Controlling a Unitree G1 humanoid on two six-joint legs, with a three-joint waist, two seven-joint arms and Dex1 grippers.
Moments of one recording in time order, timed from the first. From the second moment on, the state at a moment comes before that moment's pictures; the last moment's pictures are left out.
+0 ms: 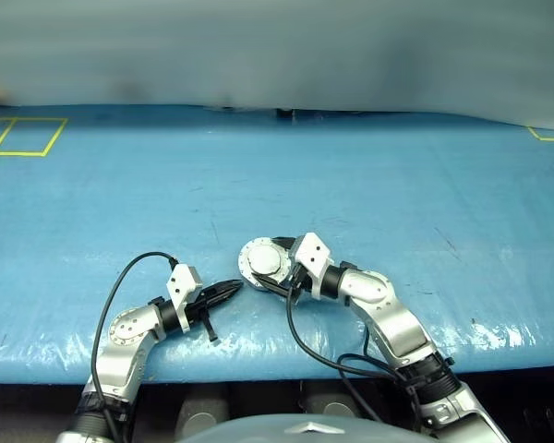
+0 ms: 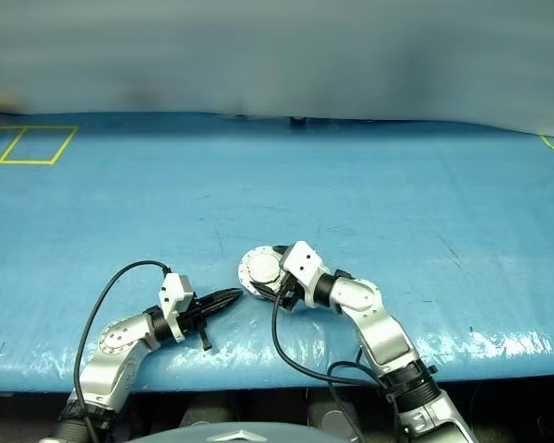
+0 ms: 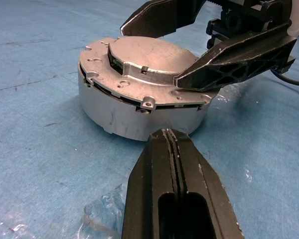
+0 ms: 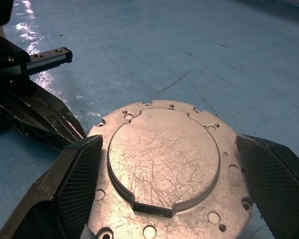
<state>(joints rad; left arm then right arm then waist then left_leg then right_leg) 0.06 0.39 -0.09 0.12 -0.31 -0.12 -0.98 -0.18 -0.30 0.34 -0.09 0.08 0.20 0.67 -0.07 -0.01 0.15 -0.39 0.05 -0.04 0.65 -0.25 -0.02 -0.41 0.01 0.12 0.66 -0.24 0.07</state>
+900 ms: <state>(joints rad) 0.07 0.39 -0.09 0.12 -0.31 -0.12 -0.98 -0.21 -0.31 0.40 -0.10 0.01 0.23 0.64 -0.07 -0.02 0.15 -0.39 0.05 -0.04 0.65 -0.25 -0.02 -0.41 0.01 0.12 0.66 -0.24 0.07</state>
